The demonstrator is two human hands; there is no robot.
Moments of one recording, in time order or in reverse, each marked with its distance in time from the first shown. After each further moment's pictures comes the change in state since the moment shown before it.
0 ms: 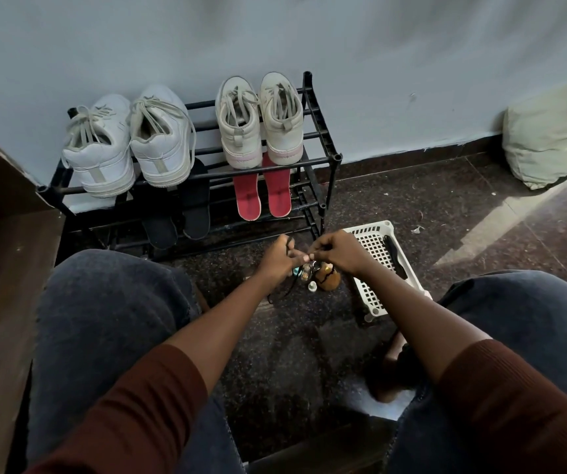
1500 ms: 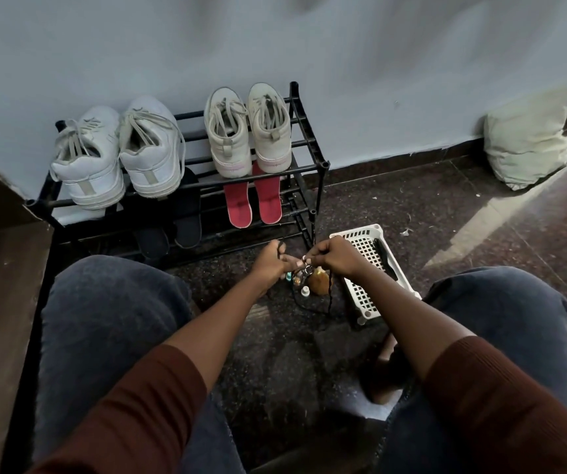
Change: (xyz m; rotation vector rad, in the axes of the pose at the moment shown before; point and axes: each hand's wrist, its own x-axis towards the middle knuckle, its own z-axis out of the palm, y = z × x) left_hand 0.004 0.006 -0.004 -0.107 -0.064 -0.086; right_hand -0.002 0.007 -0.005 0.147 -0.010 0.107
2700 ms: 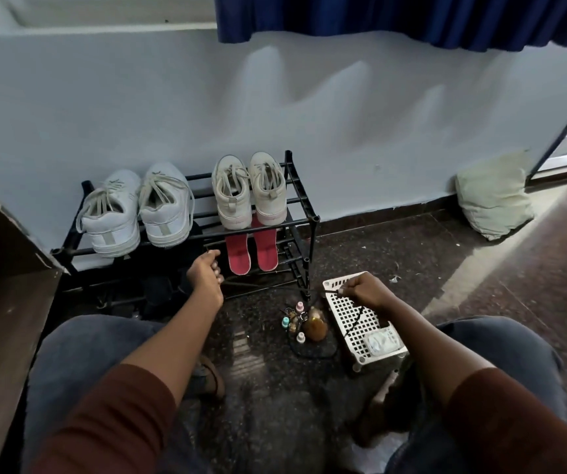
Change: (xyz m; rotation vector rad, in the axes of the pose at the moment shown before) left_hand -0.019 0.049 -0.091 -0.809 0.650 0.020; right_hand -0.028 0.013 -0.059 -0.077 0.139 0.126
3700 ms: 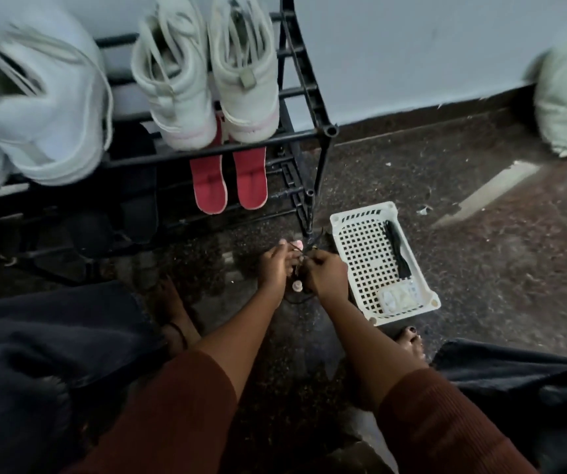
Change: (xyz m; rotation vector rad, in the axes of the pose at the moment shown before) left_hand 0.051 -0.223 0.068 0.342 -0.187 -0.260; right_hand 0.104 0.061 0.156 0.200 0.199 0.219
